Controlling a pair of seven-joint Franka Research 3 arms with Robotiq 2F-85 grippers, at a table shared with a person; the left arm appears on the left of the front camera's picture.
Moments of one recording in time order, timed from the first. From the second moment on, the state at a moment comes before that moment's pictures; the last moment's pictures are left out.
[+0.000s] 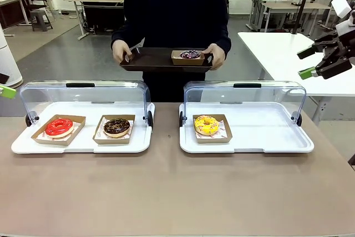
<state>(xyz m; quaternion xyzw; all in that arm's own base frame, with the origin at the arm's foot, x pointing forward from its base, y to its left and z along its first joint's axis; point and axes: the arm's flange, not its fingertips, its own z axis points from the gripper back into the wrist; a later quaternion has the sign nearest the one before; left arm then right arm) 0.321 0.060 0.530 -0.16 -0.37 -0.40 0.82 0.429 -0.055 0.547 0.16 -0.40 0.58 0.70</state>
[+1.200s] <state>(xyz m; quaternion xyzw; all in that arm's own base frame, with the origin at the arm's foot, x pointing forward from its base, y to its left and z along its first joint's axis) 0.321 0.060 0.530 -0.16 -0.37 -0.40 0.82 0.431 -0.051 0.546 0.18 -0.41 0.56 0.70</state>
